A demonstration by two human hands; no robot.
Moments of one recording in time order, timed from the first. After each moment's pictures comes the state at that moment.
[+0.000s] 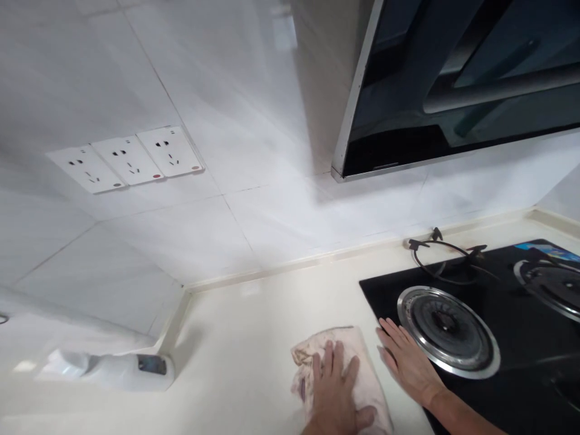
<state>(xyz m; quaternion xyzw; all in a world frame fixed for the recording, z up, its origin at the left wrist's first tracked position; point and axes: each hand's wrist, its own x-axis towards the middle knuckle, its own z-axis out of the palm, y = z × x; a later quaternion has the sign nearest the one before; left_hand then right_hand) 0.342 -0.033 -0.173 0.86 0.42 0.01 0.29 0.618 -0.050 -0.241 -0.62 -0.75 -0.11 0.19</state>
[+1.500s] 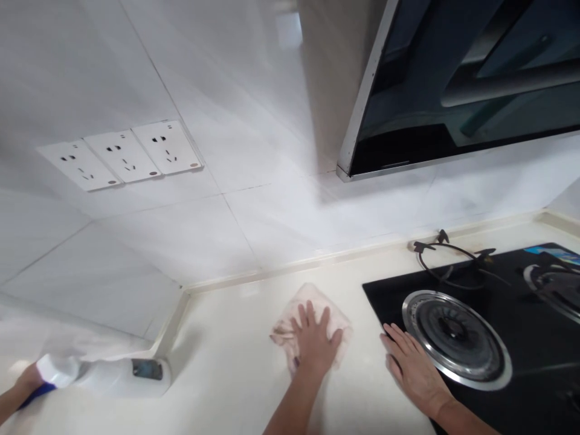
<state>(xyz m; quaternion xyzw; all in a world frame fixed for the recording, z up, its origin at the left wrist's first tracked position) 0.347 0.068 -0.196 0.80 0.59 0.12 0.06 0.619 -0.049 -0.245 -0.63 -0.75 -0.11 0.18</state>
